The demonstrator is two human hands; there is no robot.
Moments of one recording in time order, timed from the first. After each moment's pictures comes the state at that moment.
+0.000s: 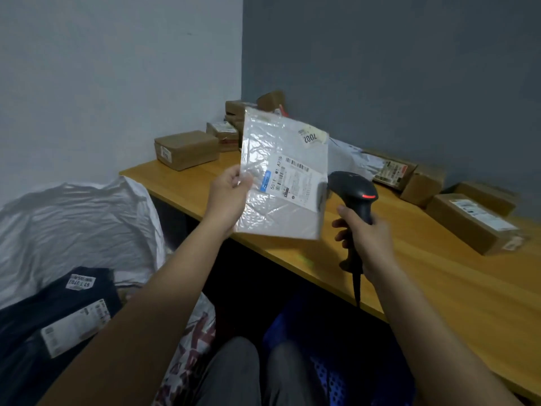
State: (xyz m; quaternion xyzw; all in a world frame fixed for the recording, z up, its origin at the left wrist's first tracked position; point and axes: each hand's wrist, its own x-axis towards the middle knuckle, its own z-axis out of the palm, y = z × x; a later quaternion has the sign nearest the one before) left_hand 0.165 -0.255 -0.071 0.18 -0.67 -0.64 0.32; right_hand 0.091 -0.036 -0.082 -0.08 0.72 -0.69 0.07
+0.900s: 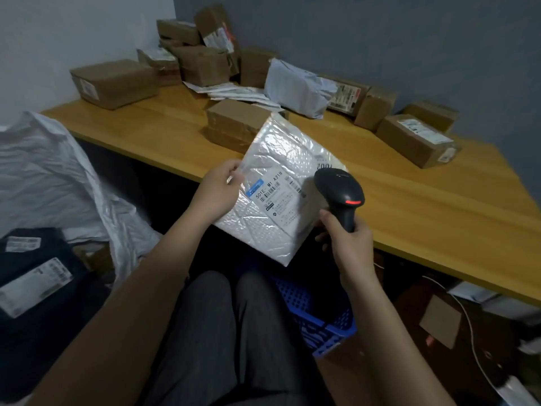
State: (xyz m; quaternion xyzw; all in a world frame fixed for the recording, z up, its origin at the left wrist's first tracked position) left_hand 0.178 -0.178 -0.144 0.14 -0.86 -0.47 0.18; right_hand 0.169 0.049 -0.170 0.00 0.72 -0.70 0.00
